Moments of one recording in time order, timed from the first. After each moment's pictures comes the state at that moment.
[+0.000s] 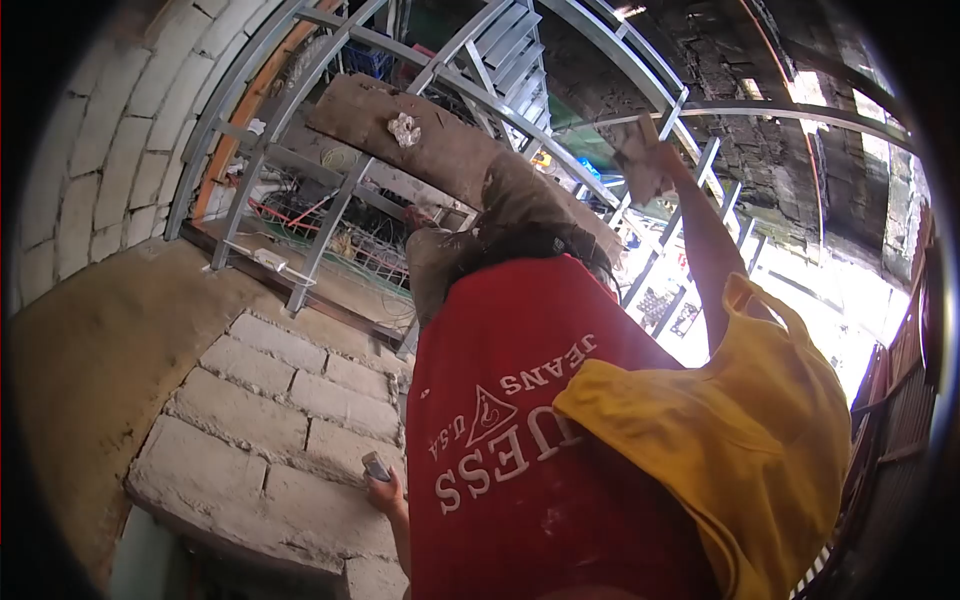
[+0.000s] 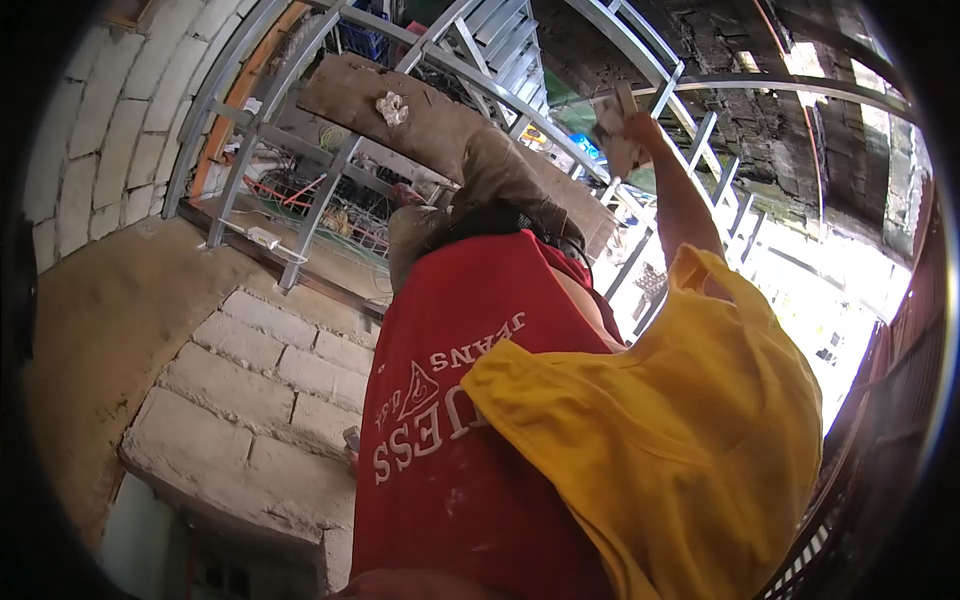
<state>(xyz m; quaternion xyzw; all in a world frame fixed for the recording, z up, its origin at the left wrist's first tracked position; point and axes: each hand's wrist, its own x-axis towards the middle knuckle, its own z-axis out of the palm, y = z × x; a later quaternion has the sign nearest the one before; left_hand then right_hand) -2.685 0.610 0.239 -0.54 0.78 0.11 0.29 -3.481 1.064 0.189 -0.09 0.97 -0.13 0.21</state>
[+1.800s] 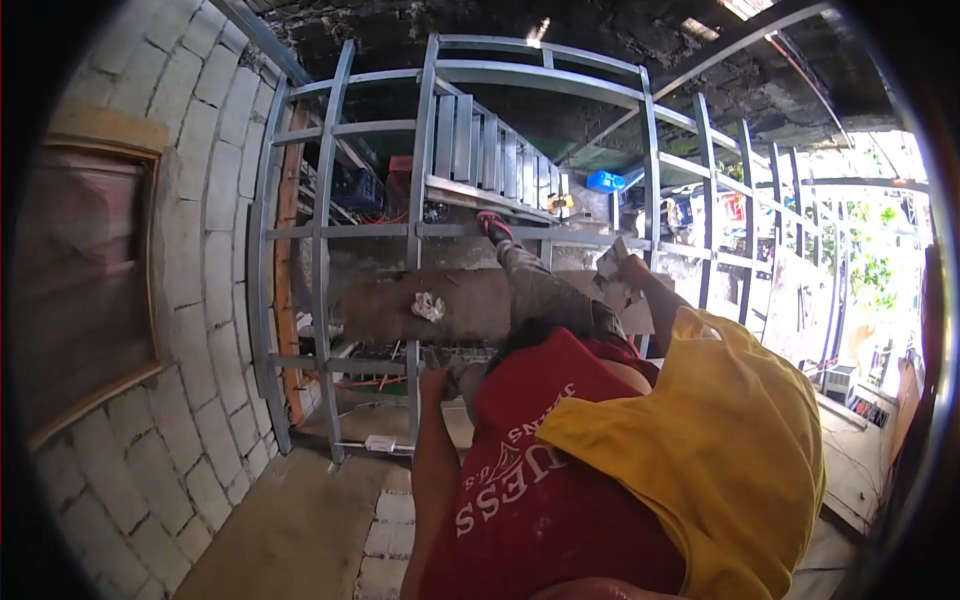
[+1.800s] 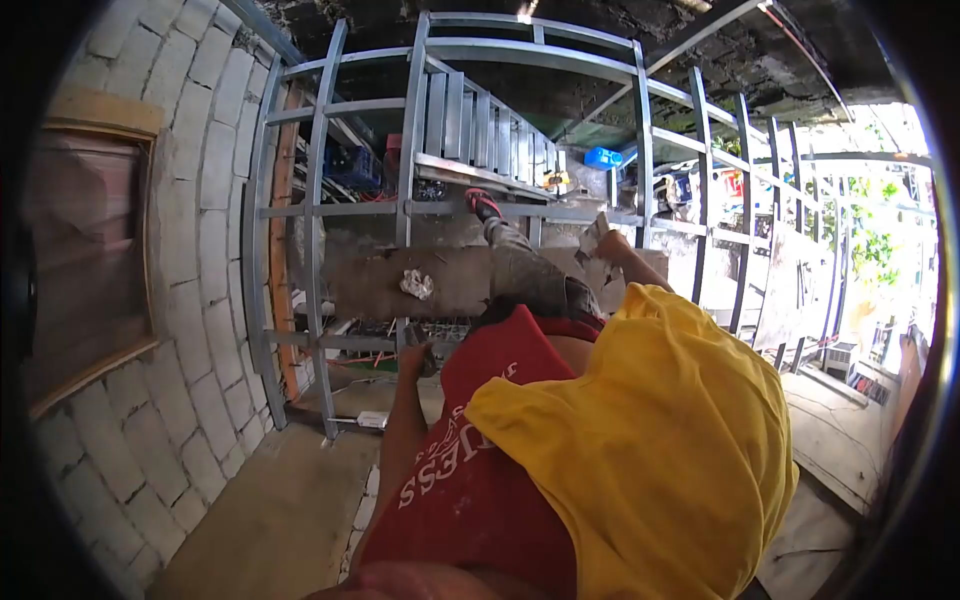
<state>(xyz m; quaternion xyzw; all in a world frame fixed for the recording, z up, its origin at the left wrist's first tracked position) -3.363 0.523 -0.003 -0.27 0.85 0.31 0.33 -3.479 1.087 0.011 0.00 0.90 -0.01 0.44</state>
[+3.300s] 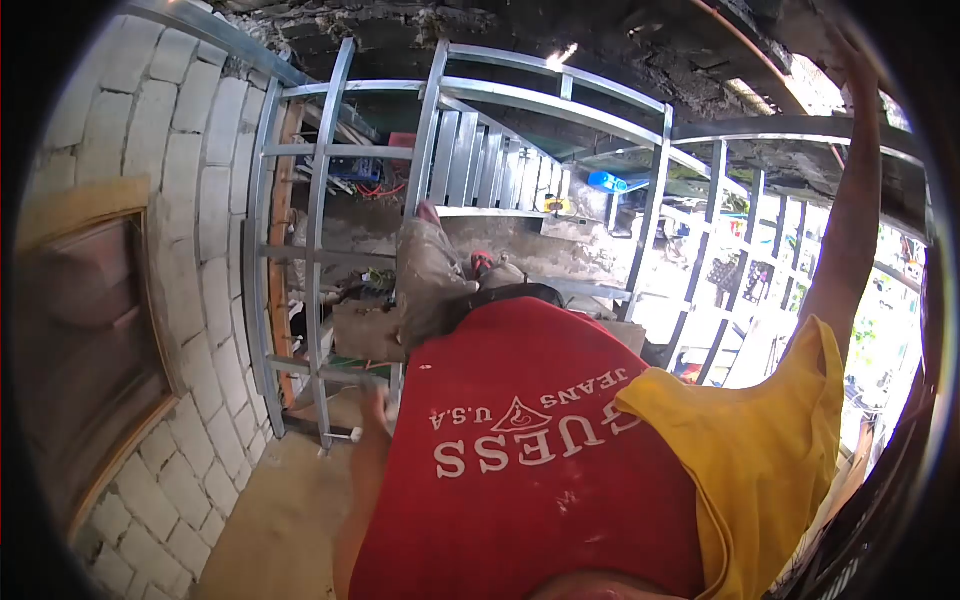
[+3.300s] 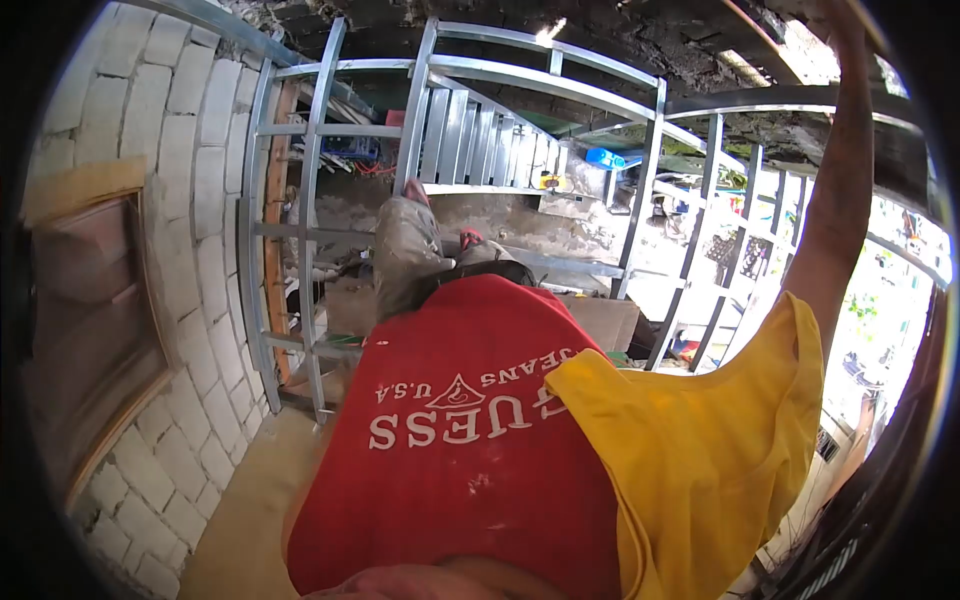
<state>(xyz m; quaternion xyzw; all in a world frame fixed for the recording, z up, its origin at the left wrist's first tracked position) -3.607 0.528 0.094 -0.23 0.88 0.13 0.40 -4.149 1.330 0.567 -0.04 0.89 -0.22 -0.39</state>
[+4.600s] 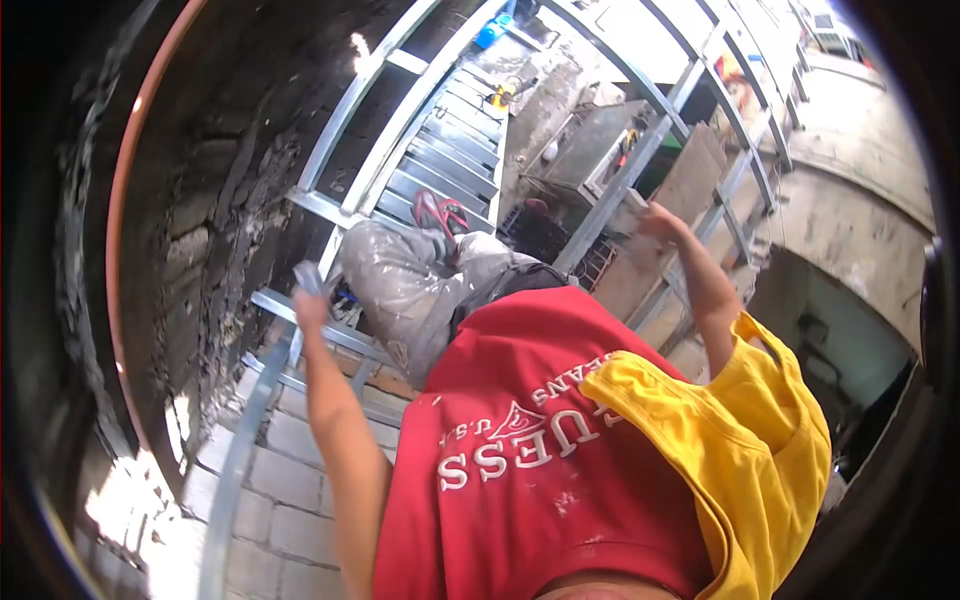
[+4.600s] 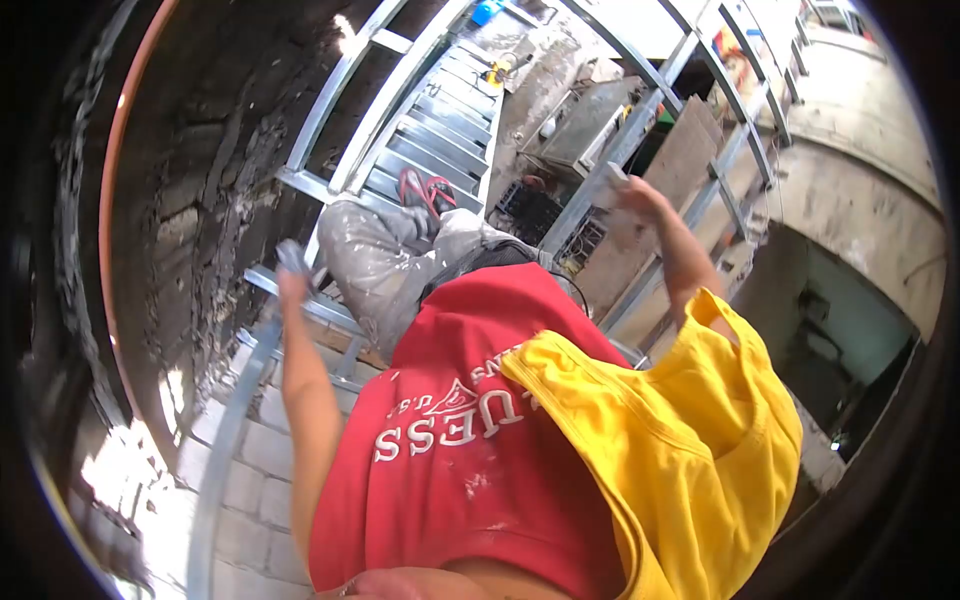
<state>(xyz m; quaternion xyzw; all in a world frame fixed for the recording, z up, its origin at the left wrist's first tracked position) -4.561 0.724 -0.128 0.21 0.91 0.01 0.37 -3.840 1.096 -0.089 0.60 0.57 -0.49 0.28</state>
